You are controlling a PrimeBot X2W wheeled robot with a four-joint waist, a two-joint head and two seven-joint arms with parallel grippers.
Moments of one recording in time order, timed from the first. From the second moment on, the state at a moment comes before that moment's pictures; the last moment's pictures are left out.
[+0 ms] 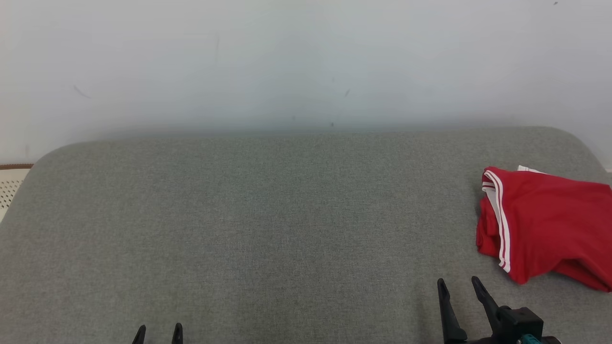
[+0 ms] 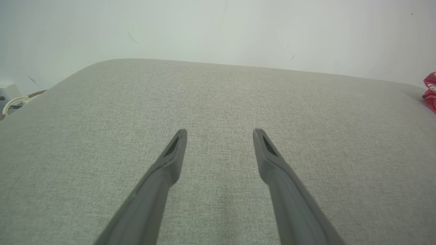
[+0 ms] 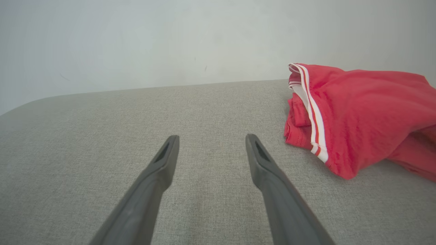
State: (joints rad) left arm 0.02 0.05 0.01 0.21 -0.09 -0.01 -0.26; right arm -0.05 -0.07 0.15 0.32 0.07 0.13 -0.26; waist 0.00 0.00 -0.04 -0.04
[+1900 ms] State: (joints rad) left arm 0.02 0.05 0.01 0.28 -0.15 -0.01 -0.23; right arm -0.03 -0.06 0.13 0.37 0.12 0.13 -0.24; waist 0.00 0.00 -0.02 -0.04
